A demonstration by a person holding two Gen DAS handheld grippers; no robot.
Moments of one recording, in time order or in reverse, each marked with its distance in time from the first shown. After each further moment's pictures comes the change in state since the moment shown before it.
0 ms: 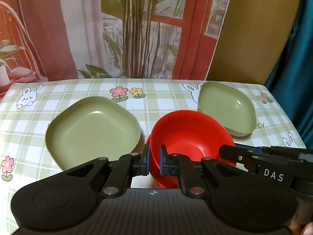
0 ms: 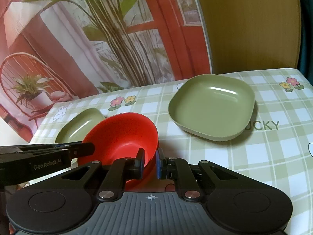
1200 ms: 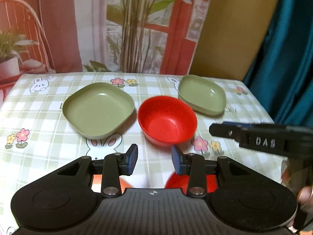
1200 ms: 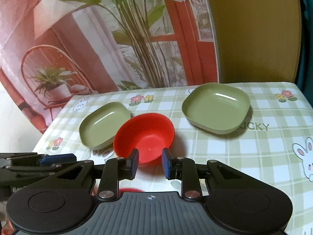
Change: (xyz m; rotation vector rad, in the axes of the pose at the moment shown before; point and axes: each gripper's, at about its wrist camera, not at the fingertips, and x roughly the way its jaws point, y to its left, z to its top) left arm -0.096 -0.004 -0.055 -0.001 -0.030 -0.061; right arm -0.079 0.020 -0.023 -0.106 -0.024 0.044
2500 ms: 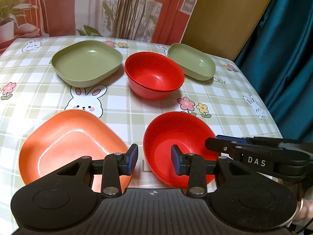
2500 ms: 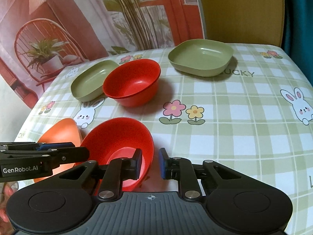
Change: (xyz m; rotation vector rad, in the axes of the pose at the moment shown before) left arm 0.009 -0.008 -0.054 -0.072 0.100 -0.089; right arm -0.007 -0.012 -0.074 0.036 0.128 -0.048
